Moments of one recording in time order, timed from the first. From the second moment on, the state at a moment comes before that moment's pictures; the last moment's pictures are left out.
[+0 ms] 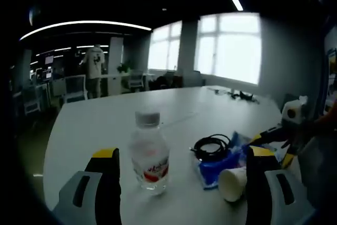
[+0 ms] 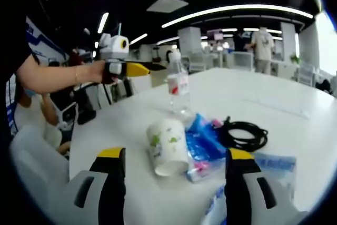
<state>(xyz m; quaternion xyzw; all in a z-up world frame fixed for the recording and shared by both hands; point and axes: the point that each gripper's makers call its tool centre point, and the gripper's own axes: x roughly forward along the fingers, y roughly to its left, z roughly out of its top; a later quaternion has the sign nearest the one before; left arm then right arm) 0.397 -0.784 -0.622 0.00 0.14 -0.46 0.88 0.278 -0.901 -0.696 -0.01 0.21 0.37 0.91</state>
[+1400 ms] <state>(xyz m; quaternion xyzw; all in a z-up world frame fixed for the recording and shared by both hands) 0.311 -0.801 -0.632 -0.01 0.17 -0.47 0.86 0.284 -0.869 -0.741 -0.05 0.23 0.37 0.90</state>
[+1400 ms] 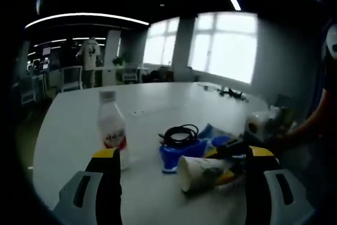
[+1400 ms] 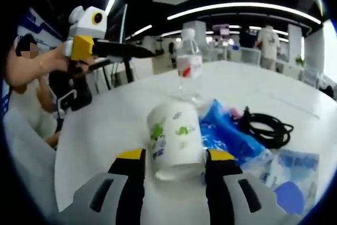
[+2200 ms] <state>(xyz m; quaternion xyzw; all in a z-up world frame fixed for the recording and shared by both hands) 0.294 -0.803 -0.620 -0.20 0.16 -0.43 0.87 0.279 -0.857 -0.676 0.06 0.16 0.39 0.91</state>
